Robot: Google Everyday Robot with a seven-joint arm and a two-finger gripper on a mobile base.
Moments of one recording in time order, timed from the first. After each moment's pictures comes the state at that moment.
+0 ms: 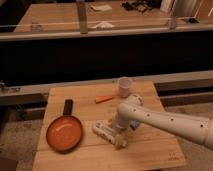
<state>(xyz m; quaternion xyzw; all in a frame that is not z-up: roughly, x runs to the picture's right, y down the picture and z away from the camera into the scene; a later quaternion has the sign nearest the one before) 0.044 0.246 0.793 -0.34 -0.17 -0.06 0.92</state>
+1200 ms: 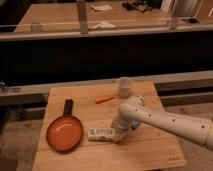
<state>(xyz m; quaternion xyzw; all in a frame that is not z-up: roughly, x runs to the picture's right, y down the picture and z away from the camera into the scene) 0.050 0.232 0.783 -0.33 -0.18 -0.07 0.92</state>
